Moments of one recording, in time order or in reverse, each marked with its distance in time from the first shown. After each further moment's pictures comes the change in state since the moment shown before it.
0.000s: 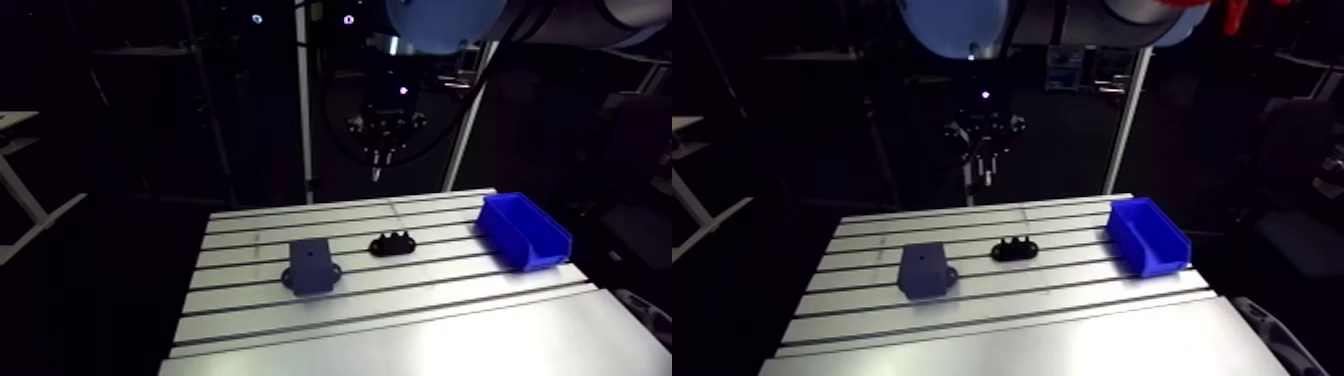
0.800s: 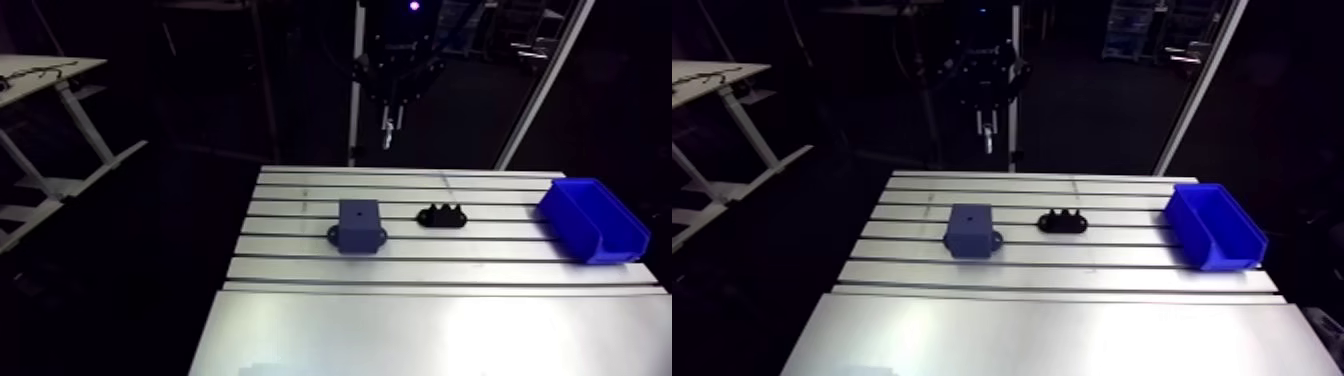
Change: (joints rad) arm 0.176 0.118 -0.266 0.423 -0.021 0.097
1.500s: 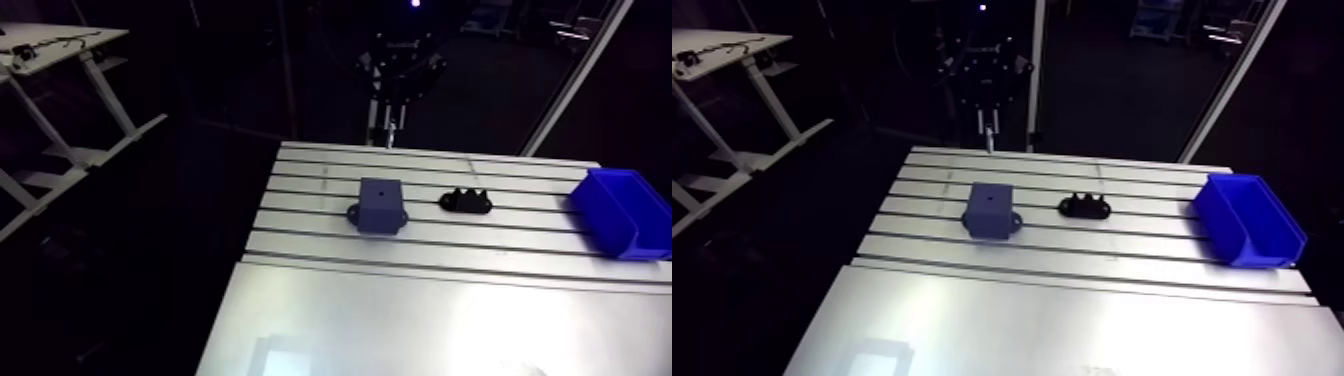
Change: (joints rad) arm 0.068 0.067 -0.006 0.022 -0.011 0.019
